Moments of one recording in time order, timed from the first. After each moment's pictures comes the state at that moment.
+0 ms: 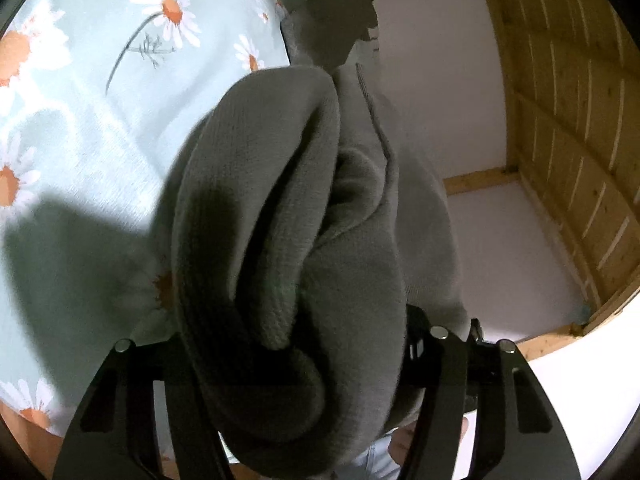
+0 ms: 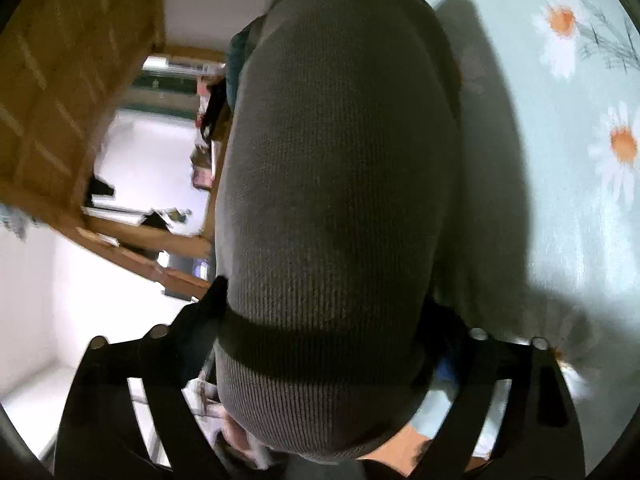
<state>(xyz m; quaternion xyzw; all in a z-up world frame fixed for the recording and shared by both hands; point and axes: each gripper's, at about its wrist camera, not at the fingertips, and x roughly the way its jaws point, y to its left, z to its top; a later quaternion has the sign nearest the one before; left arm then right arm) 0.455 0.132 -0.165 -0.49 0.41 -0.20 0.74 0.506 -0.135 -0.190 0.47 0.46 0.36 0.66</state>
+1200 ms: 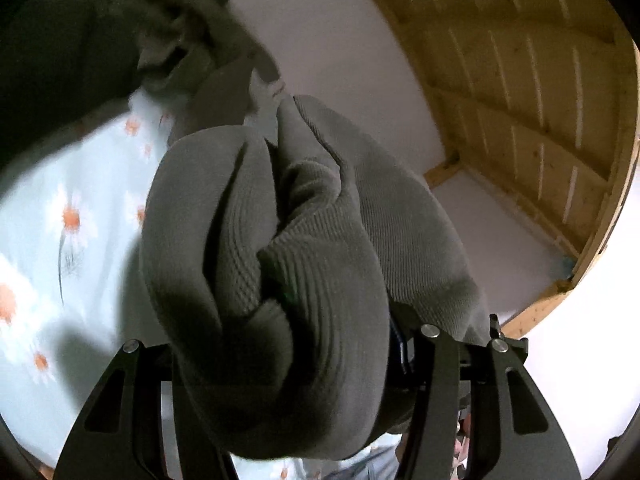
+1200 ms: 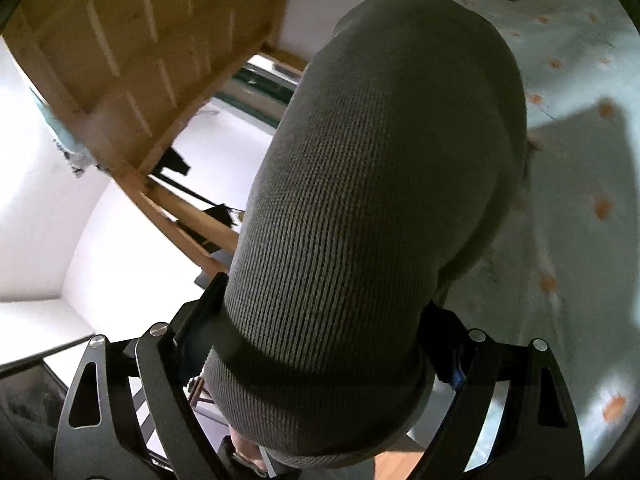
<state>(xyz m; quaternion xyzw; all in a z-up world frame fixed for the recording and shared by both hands) 0.455 0.163 -0.032 -0.41 0.27 -0.25 0.84 0.488 -0.109 -0.056 0.40 0.31 0.46 0.73</state>
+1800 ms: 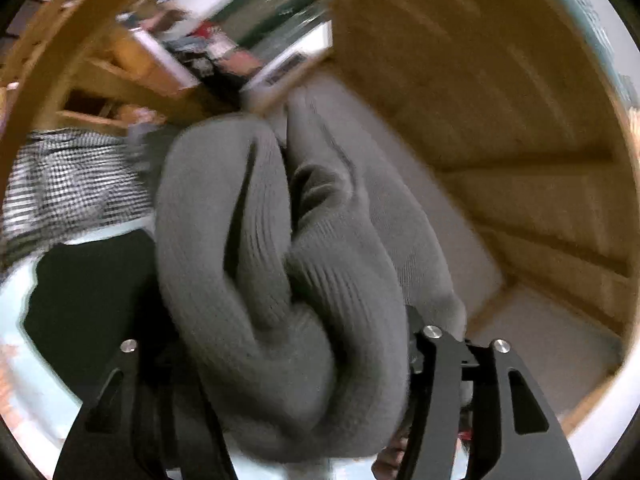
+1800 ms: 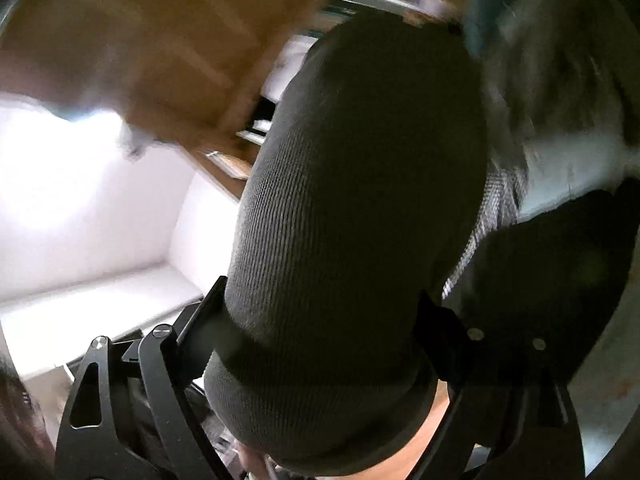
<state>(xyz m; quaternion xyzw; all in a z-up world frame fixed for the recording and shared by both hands) 0.388 0.373 0.110 -0.38 0.14 0.00 0.91 0.605 0.175 0.015 0.43 0.33 0.65 0.53</state>
